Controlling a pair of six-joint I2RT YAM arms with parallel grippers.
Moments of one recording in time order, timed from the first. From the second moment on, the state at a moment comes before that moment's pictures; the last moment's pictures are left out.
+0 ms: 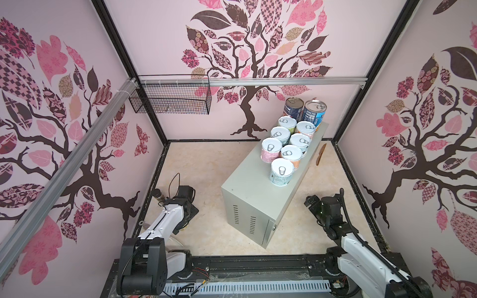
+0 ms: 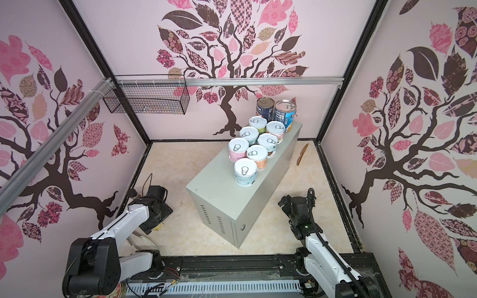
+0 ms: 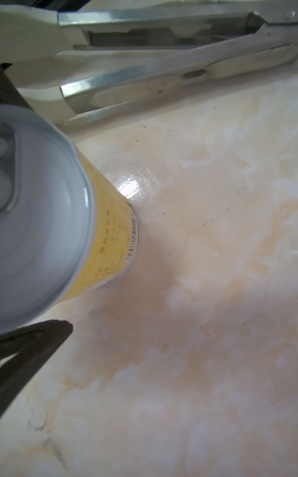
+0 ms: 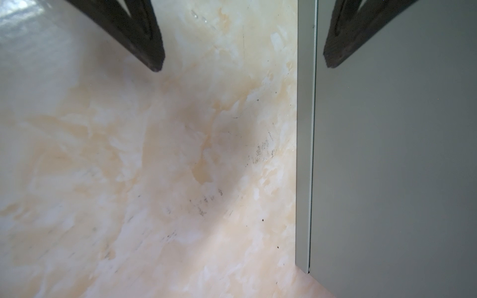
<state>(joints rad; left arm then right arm) -0.03 1.23 0.58 -0.75 -0.31 -0.89 0.17 0.80 0.20 -0.08 0.16 0.97</state>
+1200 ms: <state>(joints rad) -0.13 1.09 0.95 -0.98 -0.27 -0.53 0.17 0.81 0.20 -0.02 0.12 0.97</state>
